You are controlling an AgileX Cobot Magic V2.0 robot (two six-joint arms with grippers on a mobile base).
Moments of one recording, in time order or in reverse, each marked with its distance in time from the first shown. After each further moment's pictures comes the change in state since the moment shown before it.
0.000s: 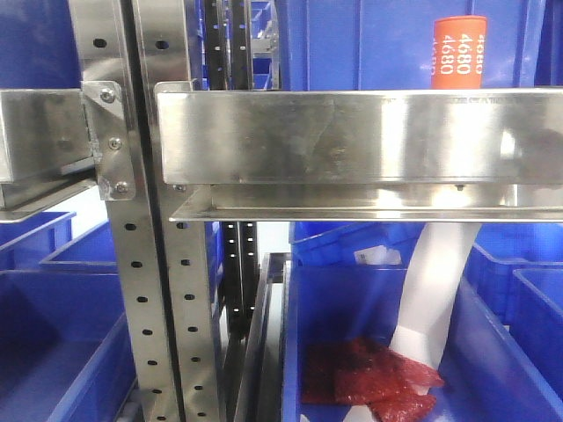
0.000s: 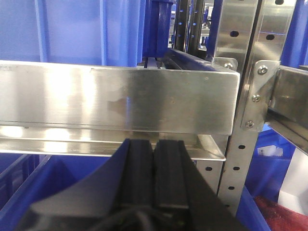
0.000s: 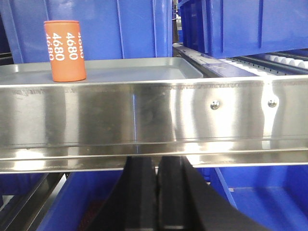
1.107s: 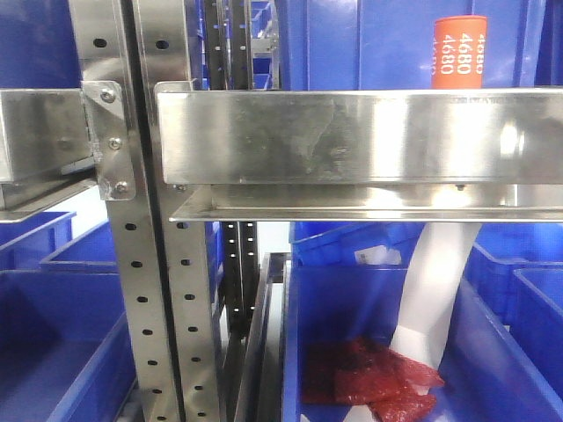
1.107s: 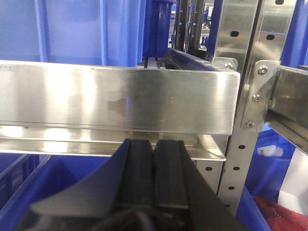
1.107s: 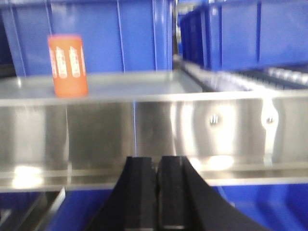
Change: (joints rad) left arm 0.000 0.000 0.000 0.000 0.000 0.000; right arm 0.000 0.000 0.000 0.000 -0.072 0.000
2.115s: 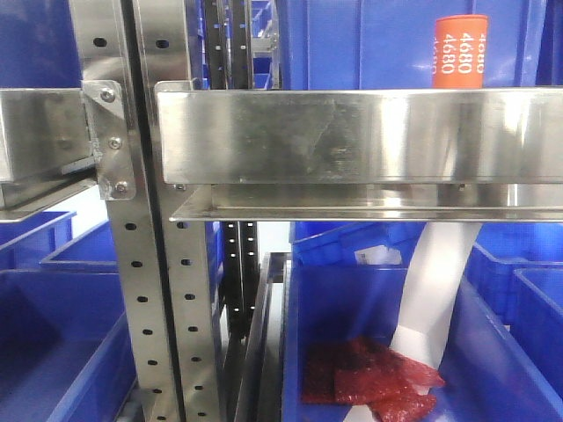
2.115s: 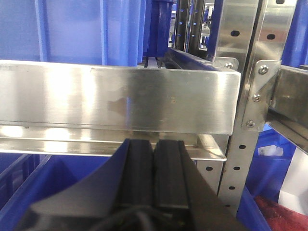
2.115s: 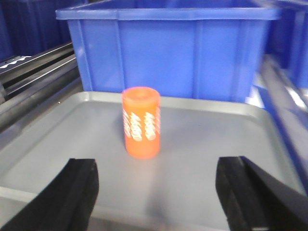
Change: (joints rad) left arm 0.000 0.000 0.000 0.000 0.000 0.000; right arm 0.233 0.852 -0.660 0.000 0.052 0.000
